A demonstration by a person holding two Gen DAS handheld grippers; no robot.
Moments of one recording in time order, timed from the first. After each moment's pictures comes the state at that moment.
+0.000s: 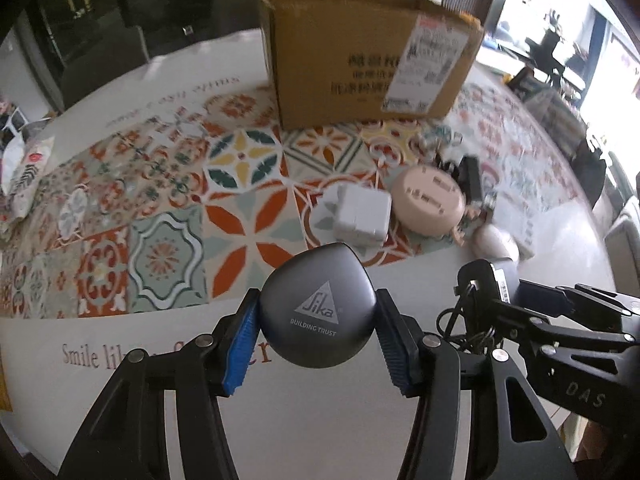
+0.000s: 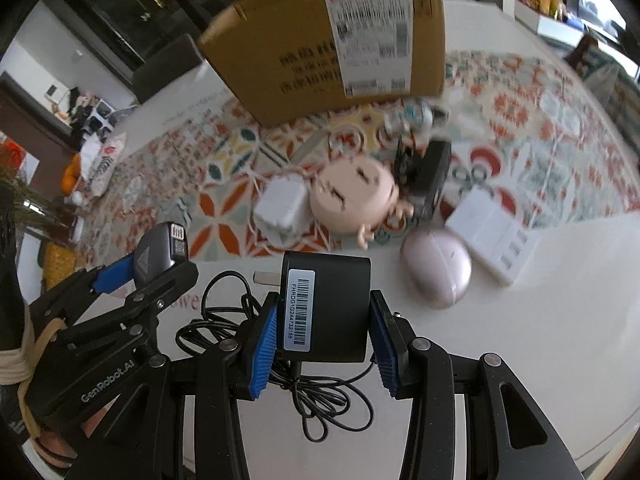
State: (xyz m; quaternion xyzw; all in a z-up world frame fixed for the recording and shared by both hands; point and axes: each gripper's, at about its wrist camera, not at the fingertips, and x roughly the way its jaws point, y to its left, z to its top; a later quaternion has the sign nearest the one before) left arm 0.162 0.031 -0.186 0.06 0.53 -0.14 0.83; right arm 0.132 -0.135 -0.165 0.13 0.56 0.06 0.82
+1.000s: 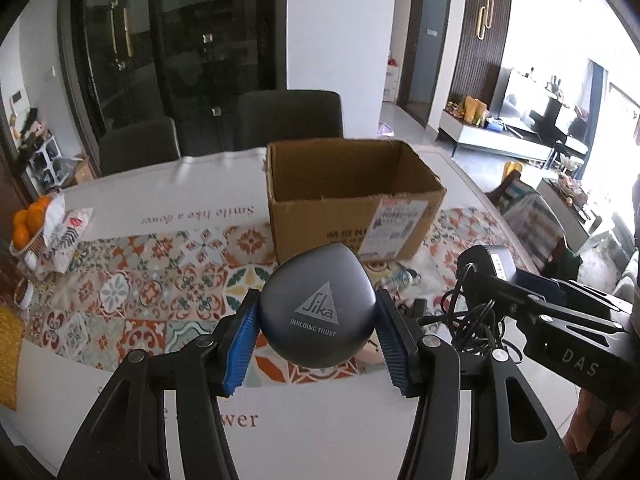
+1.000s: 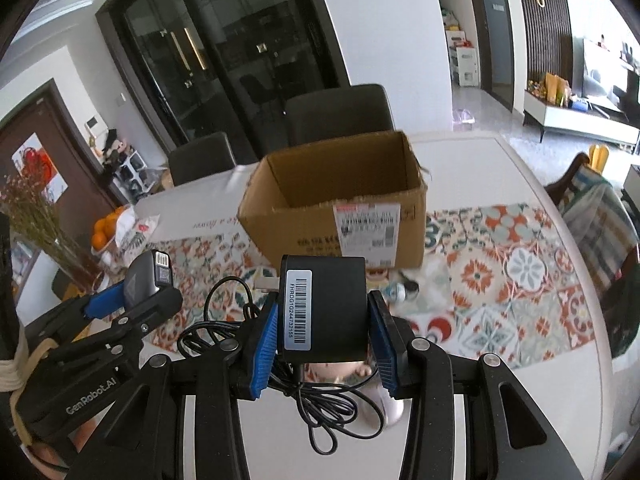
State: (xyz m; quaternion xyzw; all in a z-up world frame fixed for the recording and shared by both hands) left arm 0.166 -0.001 -0.055 0.02 0.40 -0.11 0.91; right arm 0.165 -0.180 -0.043 0.10 0.41 0.08 0.90
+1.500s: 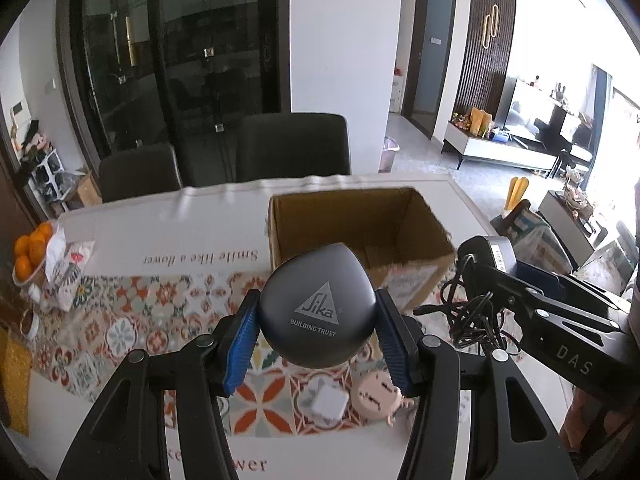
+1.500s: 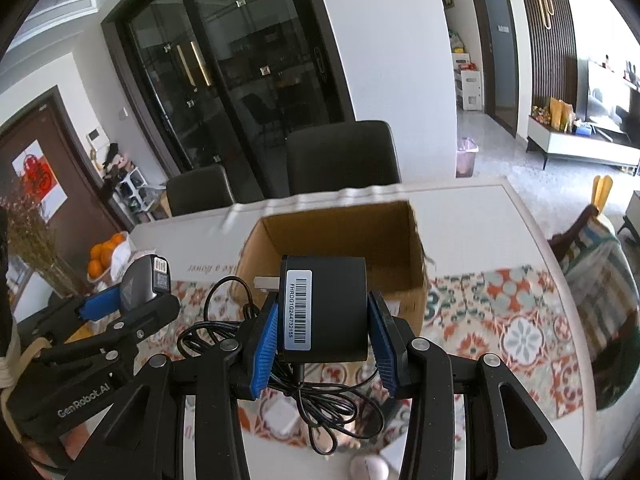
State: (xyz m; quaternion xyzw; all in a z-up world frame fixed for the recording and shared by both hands) left arm 0.234 -0.011 -0.012 0.03 0.39 -0.10 0.92; right arm 0.238 -0.189 -0.004 0.09 0.38 0.08 0.92
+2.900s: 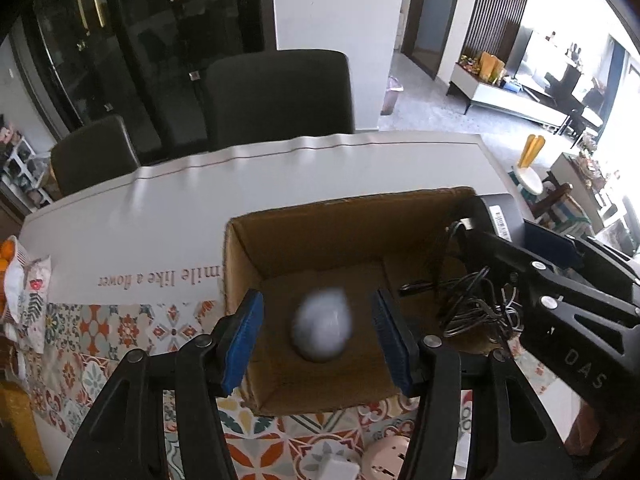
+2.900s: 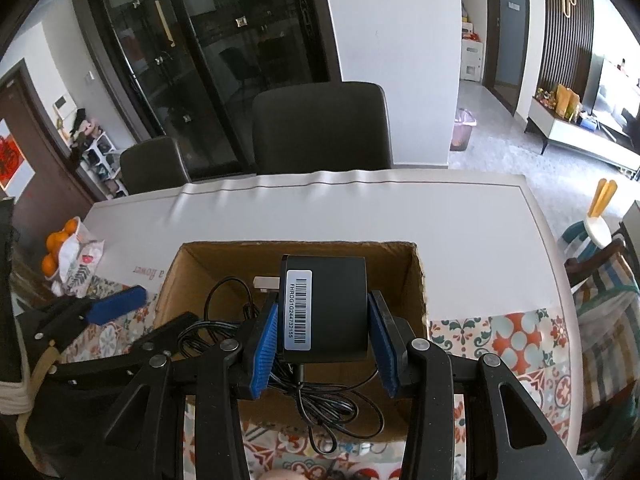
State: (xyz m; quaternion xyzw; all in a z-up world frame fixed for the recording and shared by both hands) left arm 0.404 -0.048 -0.075 0.05 0.50 -0.11 0.86; right arm 0.395 -0.193 -0.052 0.05 0.46 0.06 0.88
